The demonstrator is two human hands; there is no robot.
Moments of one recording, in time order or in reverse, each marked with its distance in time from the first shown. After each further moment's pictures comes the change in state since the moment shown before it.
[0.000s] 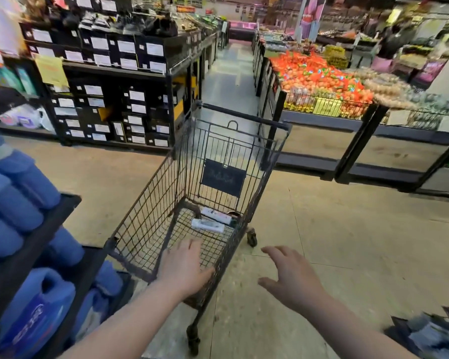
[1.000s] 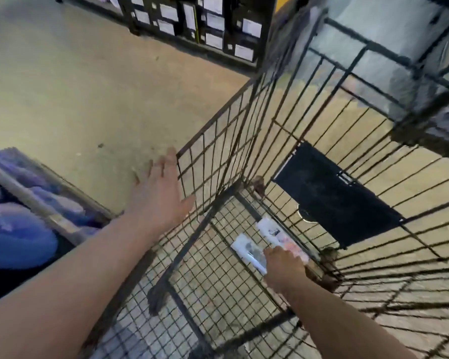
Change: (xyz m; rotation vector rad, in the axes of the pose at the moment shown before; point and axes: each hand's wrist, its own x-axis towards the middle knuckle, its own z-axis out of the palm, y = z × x) left_hand 0.456 -0.188 0.030 0.085 0.017 -0.577; right_hand 0.577 0.000 0.223 -0.378 -0.633 -0.243
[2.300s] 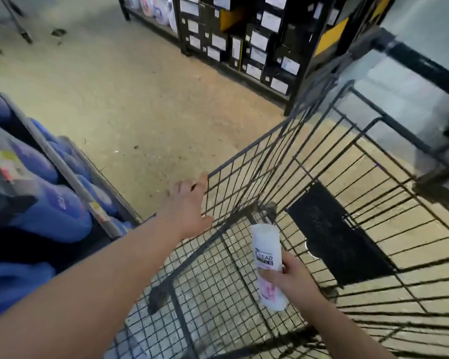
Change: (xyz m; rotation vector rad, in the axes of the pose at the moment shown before) left_hand -0.006 -0.010 0.005 0.012 -0.132 -0.027; right_hand -0.068 0.004 -0.069 1.091 0.029 -0.196
